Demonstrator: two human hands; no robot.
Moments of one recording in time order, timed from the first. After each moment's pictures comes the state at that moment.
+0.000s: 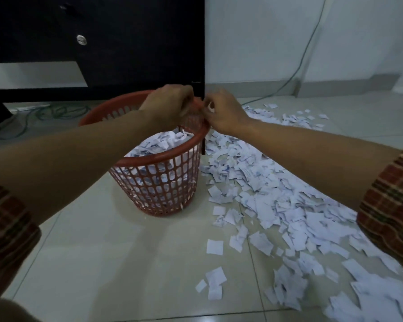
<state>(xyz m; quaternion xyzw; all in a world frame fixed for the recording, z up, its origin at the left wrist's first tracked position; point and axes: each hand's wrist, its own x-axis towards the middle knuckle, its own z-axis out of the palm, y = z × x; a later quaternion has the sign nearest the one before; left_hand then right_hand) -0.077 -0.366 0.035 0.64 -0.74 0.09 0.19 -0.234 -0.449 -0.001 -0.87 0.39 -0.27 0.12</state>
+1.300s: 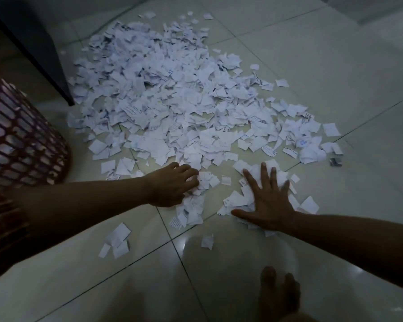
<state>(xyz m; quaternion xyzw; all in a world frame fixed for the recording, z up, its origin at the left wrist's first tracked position) -0.341 -0.312 -0.224 0.20 -0.96 0.02 -0.18 -0.634 -0.212 -0.268 -0.71 0.69 0.07 0.16</state>
